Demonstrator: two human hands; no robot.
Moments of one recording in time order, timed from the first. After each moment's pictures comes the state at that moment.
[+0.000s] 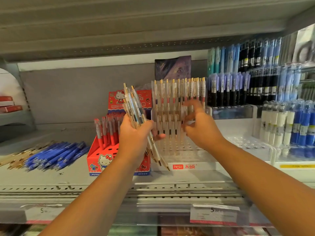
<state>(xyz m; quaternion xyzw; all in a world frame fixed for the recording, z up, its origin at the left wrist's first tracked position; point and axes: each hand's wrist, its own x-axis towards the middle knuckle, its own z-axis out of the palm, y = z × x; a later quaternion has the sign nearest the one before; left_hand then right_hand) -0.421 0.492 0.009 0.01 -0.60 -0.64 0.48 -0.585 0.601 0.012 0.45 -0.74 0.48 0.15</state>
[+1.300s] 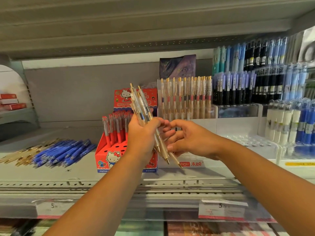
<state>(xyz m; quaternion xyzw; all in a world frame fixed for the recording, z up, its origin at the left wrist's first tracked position) -0.419 0.495 0.013 0.07 -0.58 -0.66 0.47 -0.525 0.612 0.022 0.55 -0.62 0.49 -0.26</state>
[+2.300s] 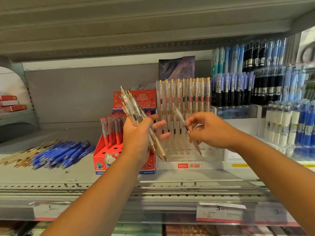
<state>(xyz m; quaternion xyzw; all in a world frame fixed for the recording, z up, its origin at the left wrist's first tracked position) -0.420 0.491 0.015 0.06 -0.52 -0.72 0.46 -0.563 0.637 0.035 0.54 -0.71 0.45 -0.05</state>
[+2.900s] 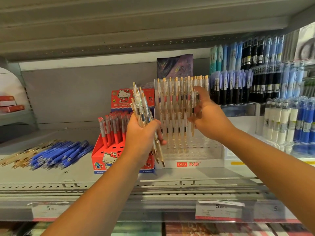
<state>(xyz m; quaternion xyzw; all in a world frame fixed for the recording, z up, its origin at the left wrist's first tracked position) -0.422 0.490 0.007 0.06 -0.64 -0.63 0.45 -0.581 0.616 0.039 0.45 -0.76 0.45 0.15</state>
